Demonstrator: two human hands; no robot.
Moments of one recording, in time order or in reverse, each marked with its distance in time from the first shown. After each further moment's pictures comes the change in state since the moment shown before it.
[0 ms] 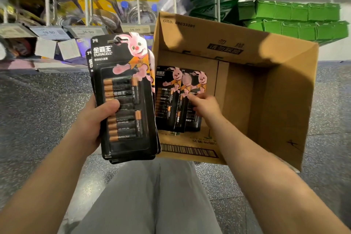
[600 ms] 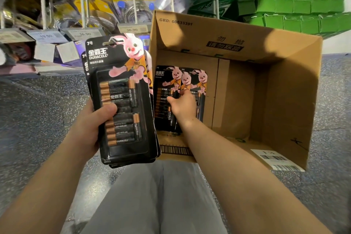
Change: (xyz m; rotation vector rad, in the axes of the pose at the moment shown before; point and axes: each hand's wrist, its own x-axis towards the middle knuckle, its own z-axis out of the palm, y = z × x) left_hand 0.001 -0.001 -0.003 0.020 -0.004 0.005; right_hand 0.014 -0.005 0.069 -0.073 0.185 -0.127
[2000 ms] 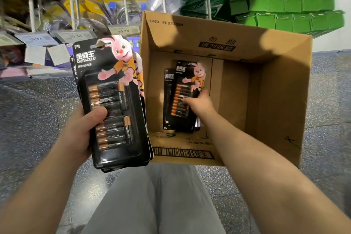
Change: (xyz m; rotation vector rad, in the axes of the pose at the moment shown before) left_hand -0.003 0.000 0.009 -0.011 0.027 -0.023; right_hand 0.022 0.018 -0.064 0.171 -0.135 0.140
